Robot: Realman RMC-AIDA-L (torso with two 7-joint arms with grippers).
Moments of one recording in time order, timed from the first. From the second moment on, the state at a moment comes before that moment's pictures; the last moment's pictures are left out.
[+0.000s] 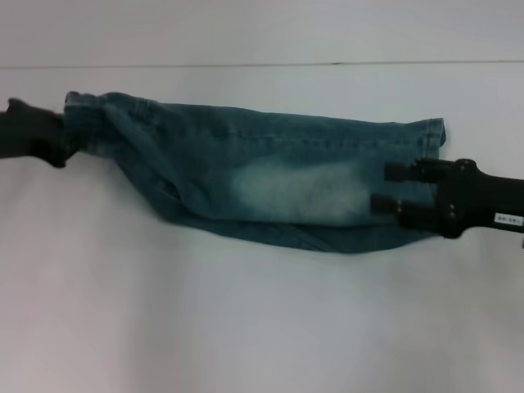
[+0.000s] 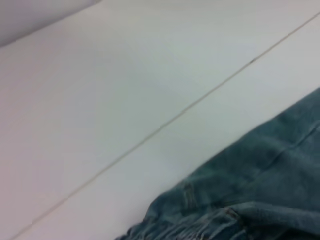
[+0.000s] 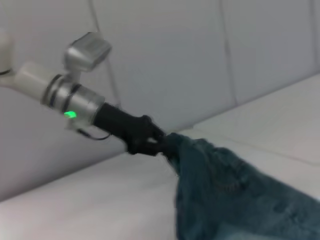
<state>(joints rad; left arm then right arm) -0.49 -2.16 0.80 1.19 2.44 1.16 -1.74 0.44 2.09 -0.67 -0.74 -1.92 -1.63 1.38</state>
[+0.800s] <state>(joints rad) -0.66 -2.16 0.88 1.51 2.43 1.42 -1.99 0.72 2.11 -0.69 -0.06 -1.59 -0.99 0.65</state>
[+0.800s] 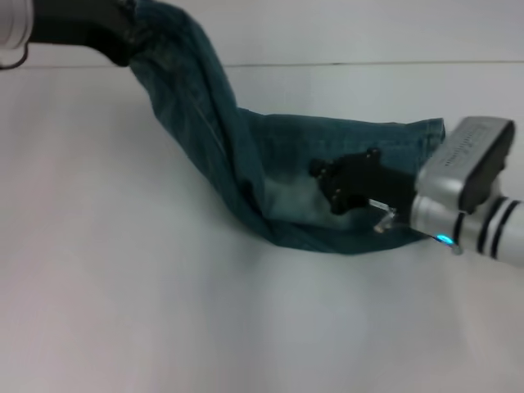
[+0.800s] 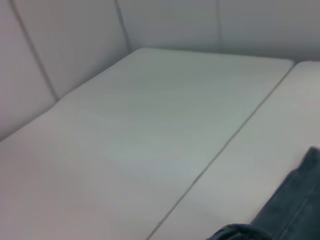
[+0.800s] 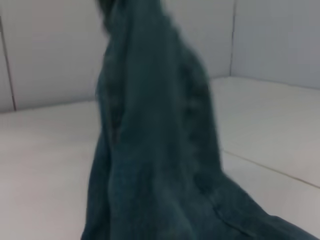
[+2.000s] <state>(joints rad) -0.76 -2.16 1.22 1.53 2.43 1.41 -2.19 0.65 2.09 -0.64 -0.15 -1.71 -1.20 0.67</state>
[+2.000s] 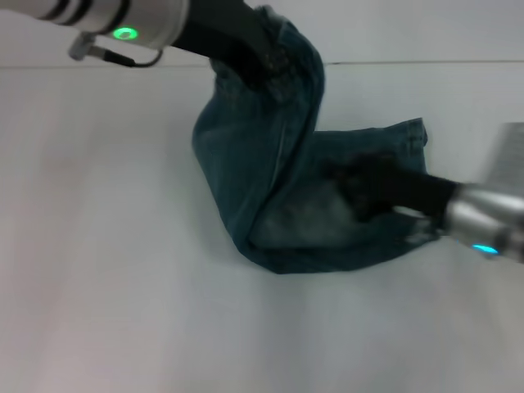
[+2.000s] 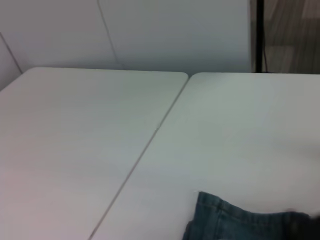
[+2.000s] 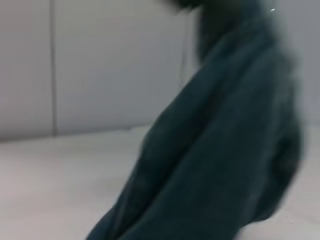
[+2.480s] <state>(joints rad) -0.79 -2.18 1.61 1.38 2.39 1.07 -2.26 0.25 2.07 -0.54 -0.50 -1.70 -1.56 0.91</state>
